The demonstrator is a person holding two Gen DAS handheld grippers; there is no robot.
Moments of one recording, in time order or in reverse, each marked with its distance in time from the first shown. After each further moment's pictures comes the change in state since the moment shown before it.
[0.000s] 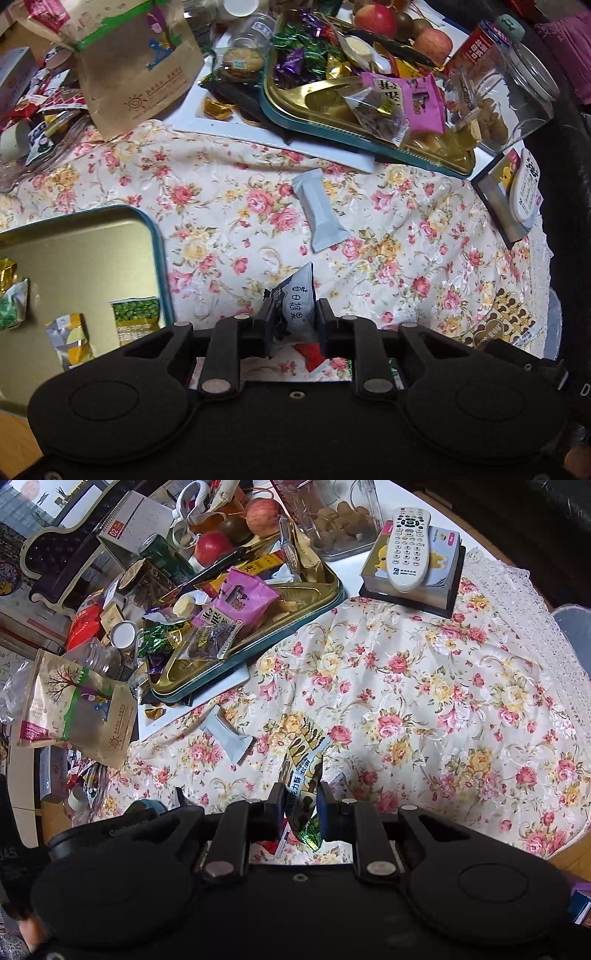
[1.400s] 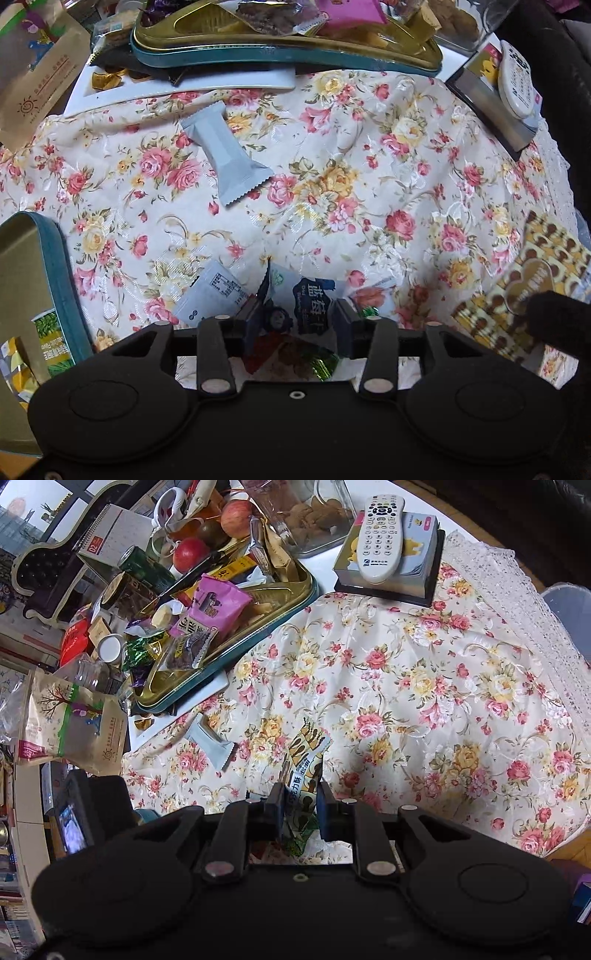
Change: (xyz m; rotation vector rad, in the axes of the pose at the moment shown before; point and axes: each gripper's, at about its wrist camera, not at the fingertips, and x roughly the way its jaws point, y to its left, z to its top) left arm 0.084 -0.074 -0.026 0.206 0.096 0.040; right arm 0.006 -0.028 0.009 0.074 0.018 0.013
